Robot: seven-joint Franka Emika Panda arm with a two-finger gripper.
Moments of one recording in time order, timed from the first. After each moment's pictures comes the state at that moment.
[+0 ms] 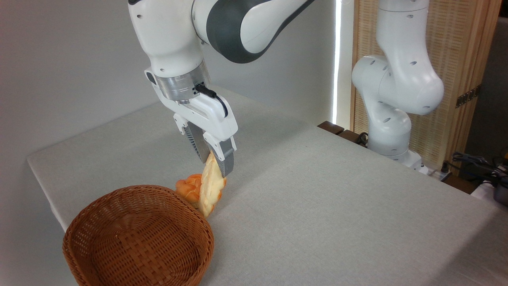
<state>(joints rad) -0.16 0.00 0.04 -1.85 -0.11 1.71 0.63</state>
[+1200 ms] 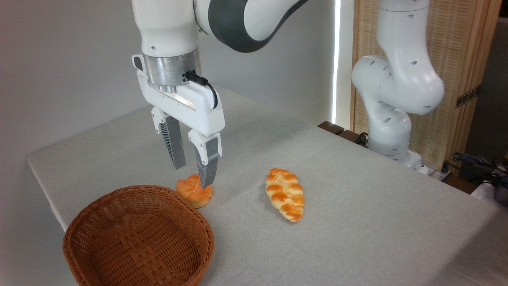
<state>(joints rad) -0.15 0.00 0.06 -1.82 -0.05 1.89 0.63</state>
